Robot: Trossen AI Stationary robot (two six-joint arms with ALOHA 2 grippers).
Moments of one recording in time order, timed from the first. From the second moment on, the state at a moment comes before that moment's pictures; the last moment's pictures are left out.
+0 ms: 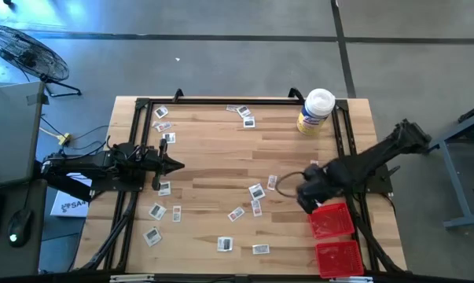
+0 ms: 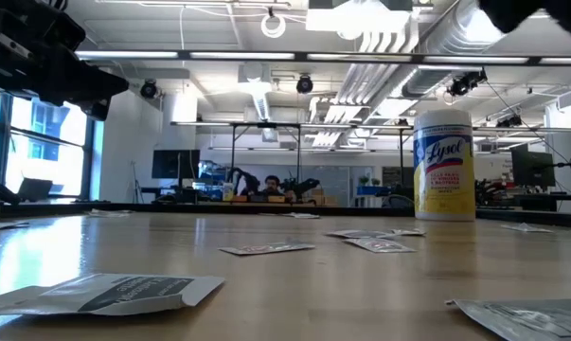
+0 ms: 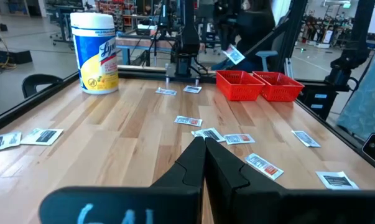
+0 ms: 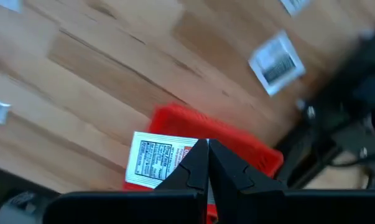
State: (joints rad) left arm 0.00 0.03 0.06 -0.08 0.03 -0.06; right arm 0.48 1.38 1.19 -1.43 -0.06 1.47
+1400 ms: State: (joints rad) left arm 0.00 0.03 0.06 -0.08 0.03 -0.06; right arm 0.55 1.38 1.07 -1.23 -0.21 1.79
